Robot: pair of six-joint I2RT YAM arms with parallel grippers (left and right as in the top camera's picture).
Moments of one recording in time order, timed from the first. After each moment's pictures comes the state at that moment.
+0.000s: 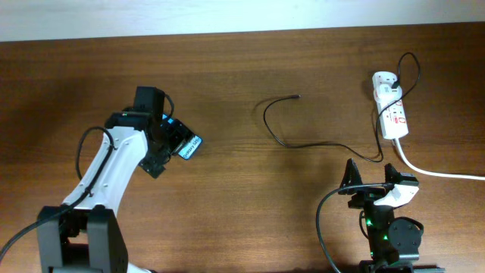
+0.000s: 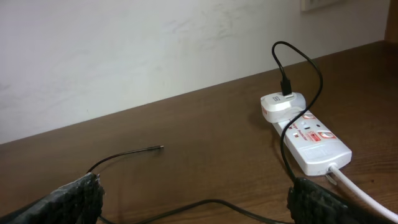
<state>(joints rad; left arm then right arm) -0.10 1.68 1.19 -0.89 0.11 -0.90 -0.03 0.01 0.01 -0.08 0.02 0.28</state>
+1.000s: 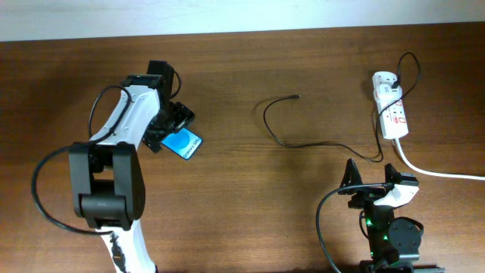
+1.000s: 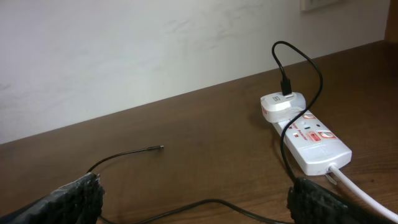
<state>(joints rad) -0.10 2.09 1.59 -1.05 -0.01 -0.88 -0.03 0.01 0.01 -0.08 0.02 0.28</state>
